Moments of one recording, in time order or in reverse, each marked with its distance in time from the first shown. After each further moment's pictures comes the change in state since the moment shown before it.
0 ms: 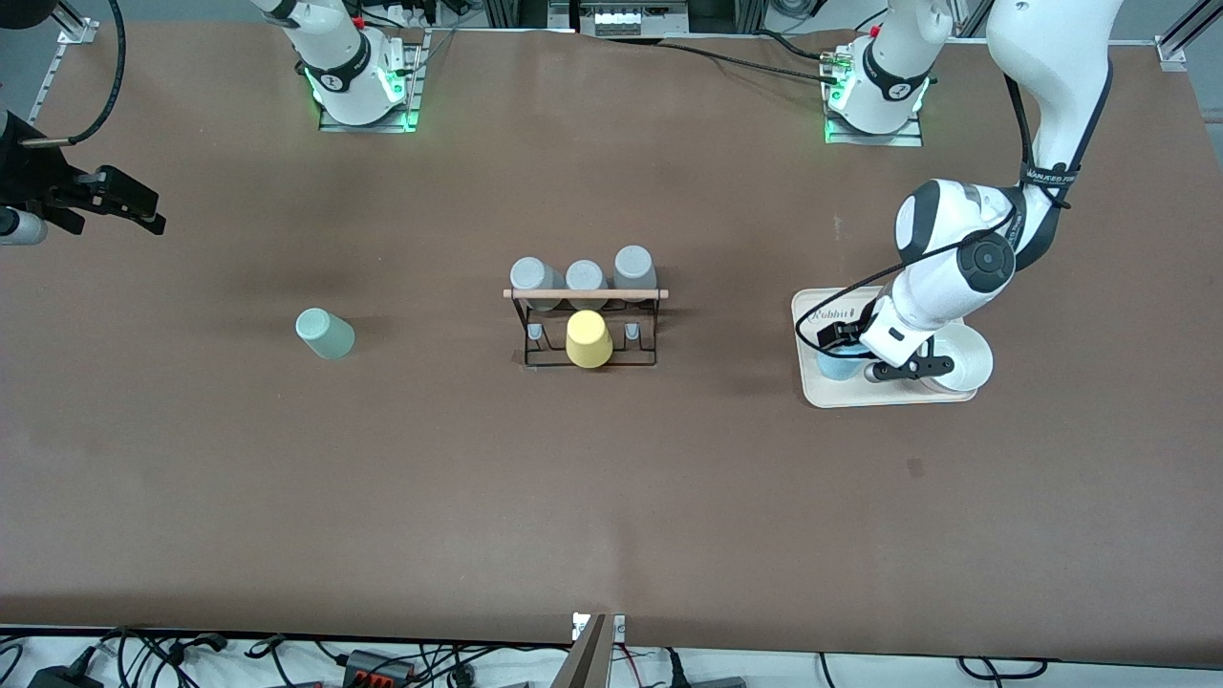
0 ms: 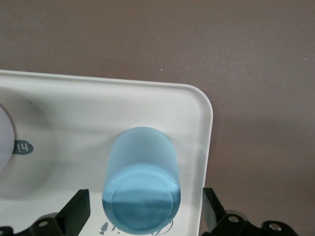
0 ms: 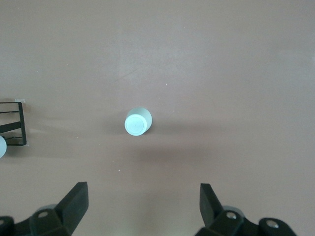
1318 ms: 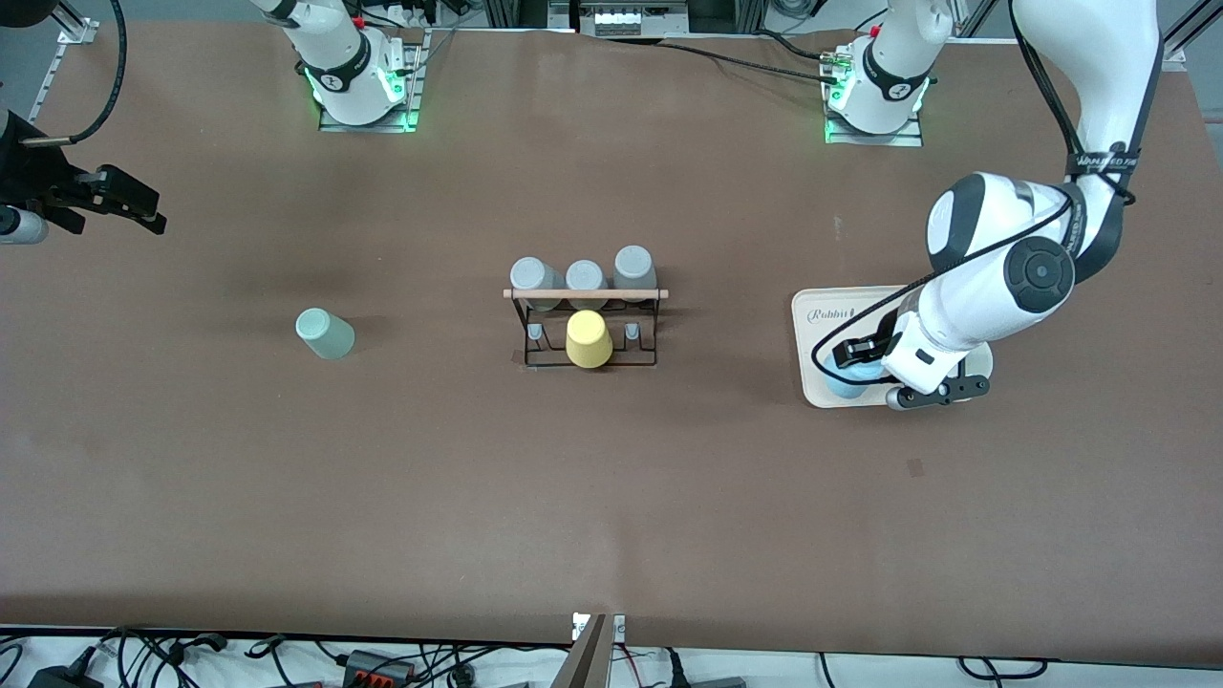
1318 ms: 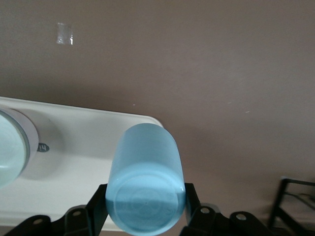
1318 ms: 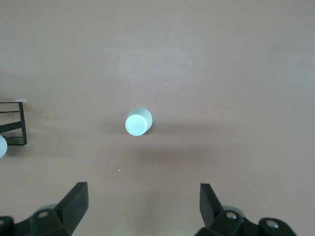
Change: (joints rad) left arm -0.042 -0.010 -0.005 0.384 0.011 -0.402 -0.182; right arm 0.000 -0.001 0.003 0.000 0.000 0.000 0.000
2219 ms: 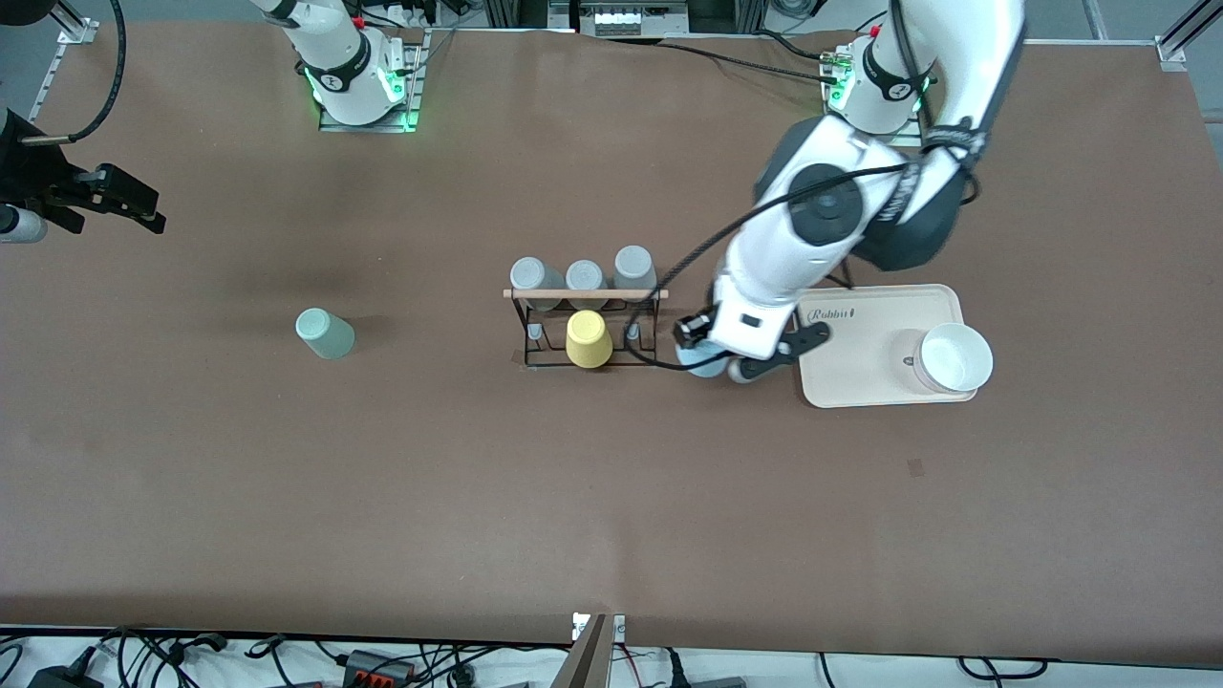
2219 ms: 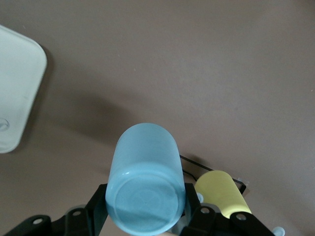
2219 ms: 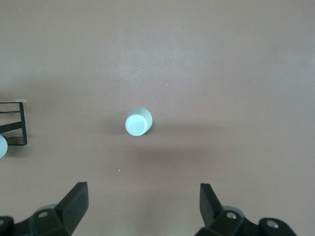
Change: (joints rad) left arm -0.336 0.154 -0.008 0.320 0.000 -0.086 -0.609; right arm 0.000 -0.002 0.000 0.000 0.000 0.000 0.000
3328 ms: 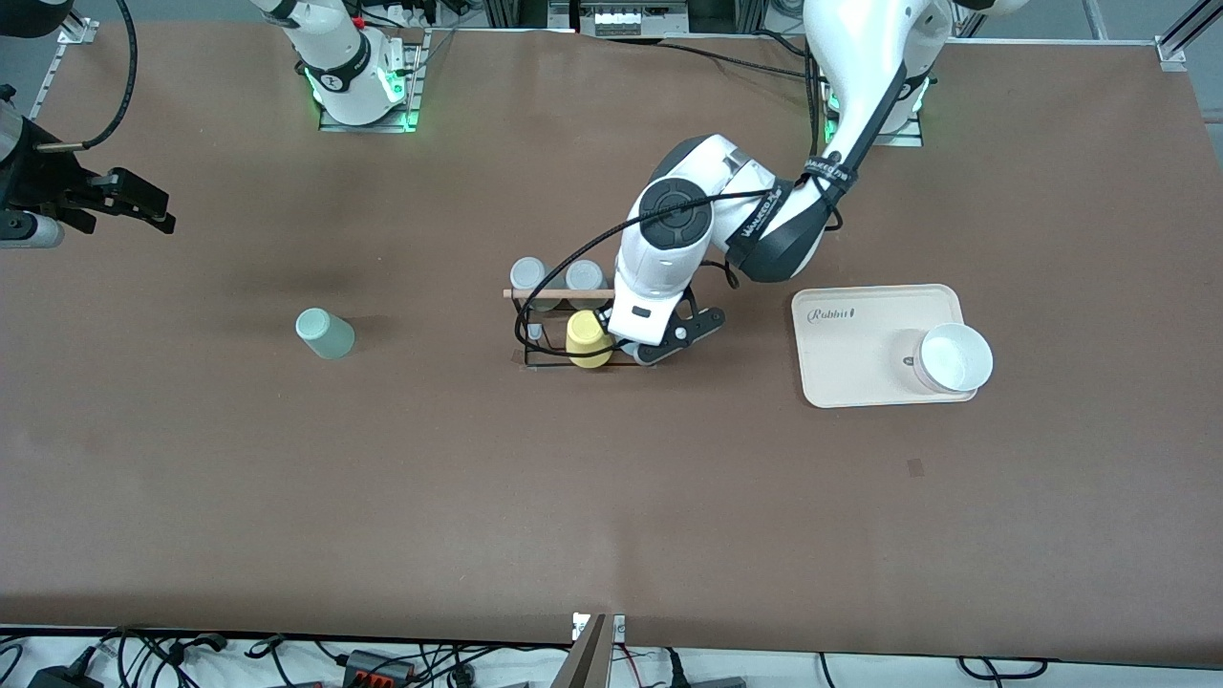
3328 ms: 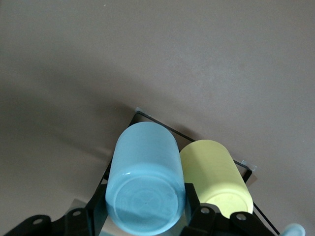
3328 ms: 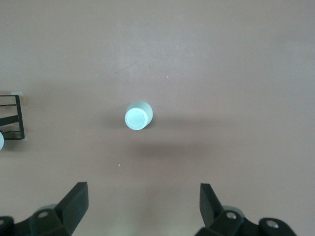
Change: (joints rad) left arm -0.143 0.166 0.006 0.105 0.047 0.014 -0.161; right arm 0.000 0.002 0.001 -0.030 0.000 -0.006 0.000
